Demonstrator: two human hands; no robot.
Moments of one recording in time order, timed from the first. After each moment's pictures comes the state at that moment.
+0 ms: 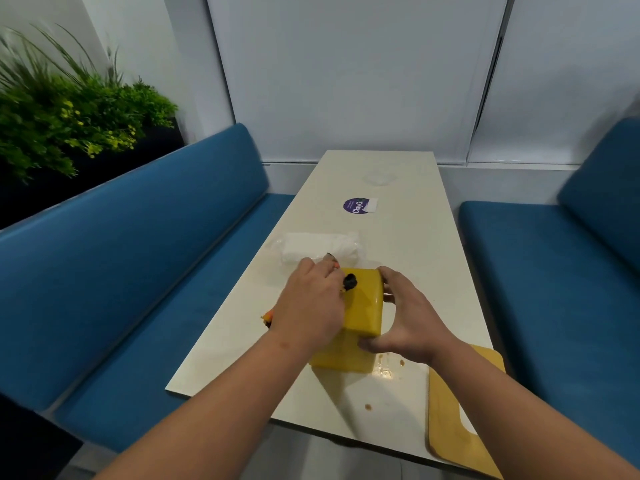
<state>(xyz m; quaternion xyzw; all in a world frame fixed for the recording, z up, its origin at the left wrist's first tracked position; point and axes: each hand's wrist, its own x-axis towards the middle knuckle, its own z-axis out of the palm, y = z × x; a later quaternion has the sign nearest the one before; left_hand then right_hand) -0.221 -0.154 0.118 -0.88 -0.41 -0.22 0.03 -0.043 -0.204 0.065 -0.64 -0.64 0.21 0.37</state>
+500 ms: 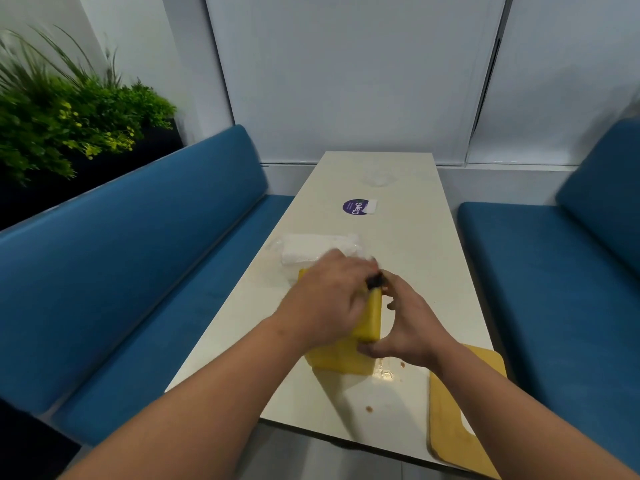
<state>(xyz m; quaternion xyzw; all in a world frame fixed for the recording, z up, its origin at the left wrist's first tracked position) -0.220 -0.157 0.144 -0.93 -0.24 -0.26 -0.06 -0.046 -0.206 0.063 -0.62 -0.64 0.22 0.39</state>
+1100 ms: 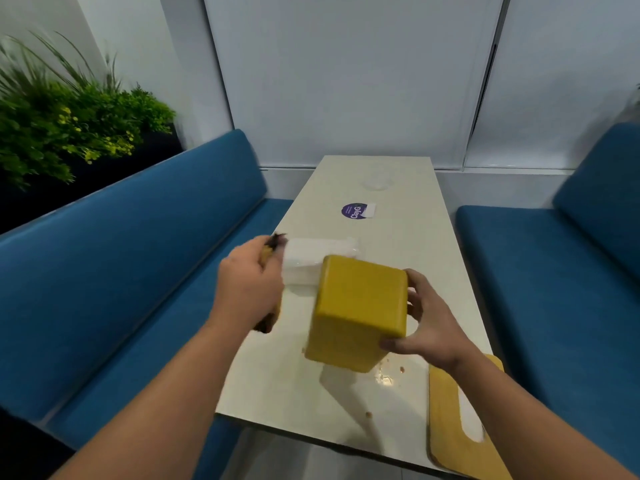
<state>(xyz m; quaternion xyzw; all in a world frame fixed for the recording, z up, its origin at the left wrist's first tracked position) -0.275 -0.125 0.151 -0.72 -0.53 -0.42 -0.17 -0.017 -0.214 0.056 -0.57 -0.59 0.31 0.48</state>
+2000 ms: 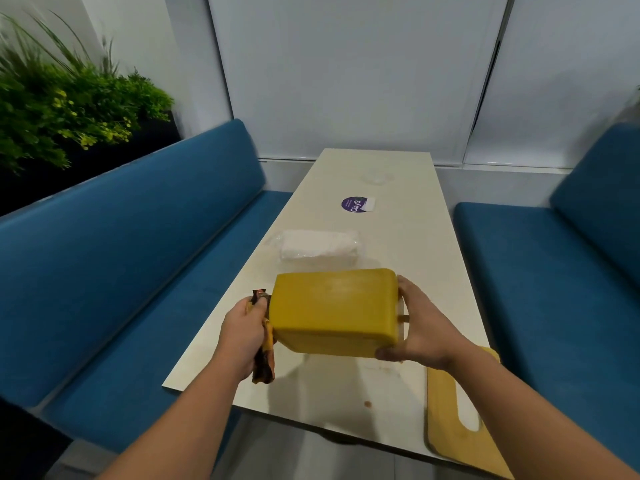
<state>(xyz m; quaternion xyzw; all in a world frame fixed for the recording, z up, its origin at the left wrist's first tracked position) -0.299 -0.124 0.055 -0.45 -0.59 -0.40 -0.53 -0.018 -0.211 0.039 -0.66 -0.63 0.26 0.32</state>
